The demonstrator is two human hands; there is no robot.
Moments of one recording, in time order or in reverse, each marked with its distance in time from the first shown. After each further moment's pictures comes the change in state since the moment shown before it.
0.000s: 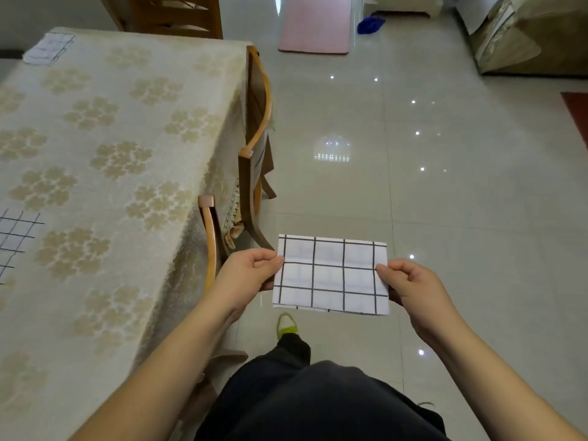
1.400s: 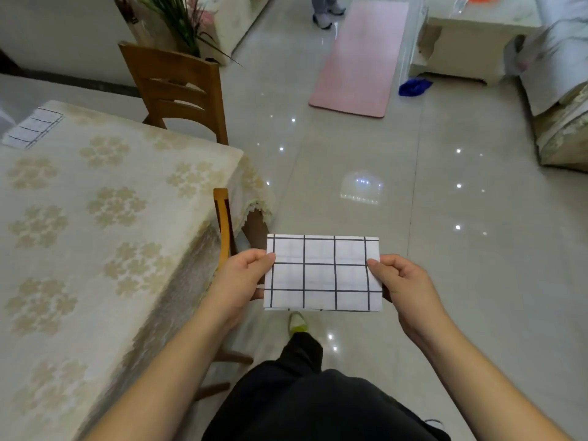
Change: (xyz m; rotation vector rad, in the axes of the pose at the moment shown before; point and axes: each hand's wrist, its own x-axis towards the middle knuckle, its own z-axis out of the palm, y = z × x) left_hand 0.398 0.290 0.046 -0.188 0.227 0.004; right_hand 0.470 -0.284 -0.017 -0.001 -0.200 -0.085
